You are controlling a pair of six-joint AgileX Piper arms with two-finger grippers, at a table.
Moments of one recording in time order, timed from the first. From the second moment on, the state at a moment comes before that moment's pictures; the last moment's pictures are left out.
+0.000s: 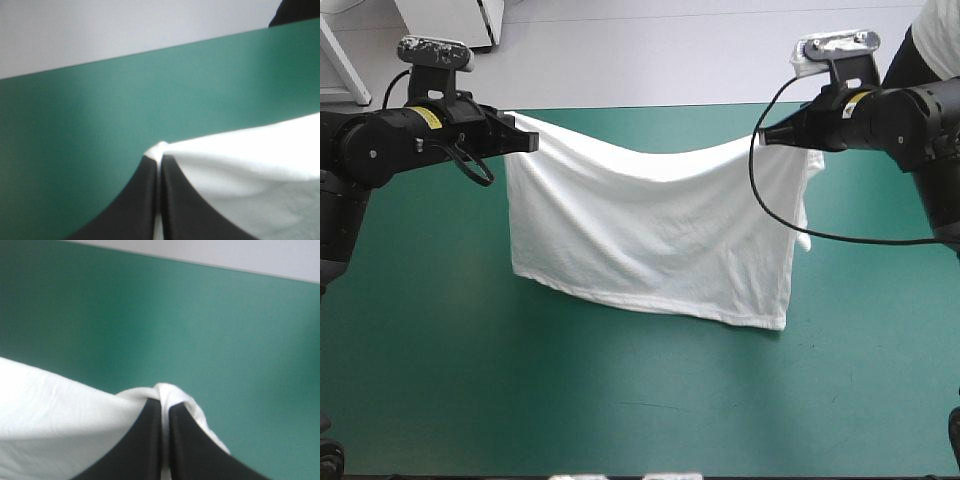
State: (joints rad) left arm -0.25 1.42 -1.81 -0.11 1.03 0.04; right arm 0.24 1.50 -1.88 0.02 1.09 0.00
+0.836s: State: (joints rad) left arm -0.19 1.83 -2.18 -0.21 0.88 0.06; right arm 0.08 1.96 -2.41 0.21 1.02 -0.05
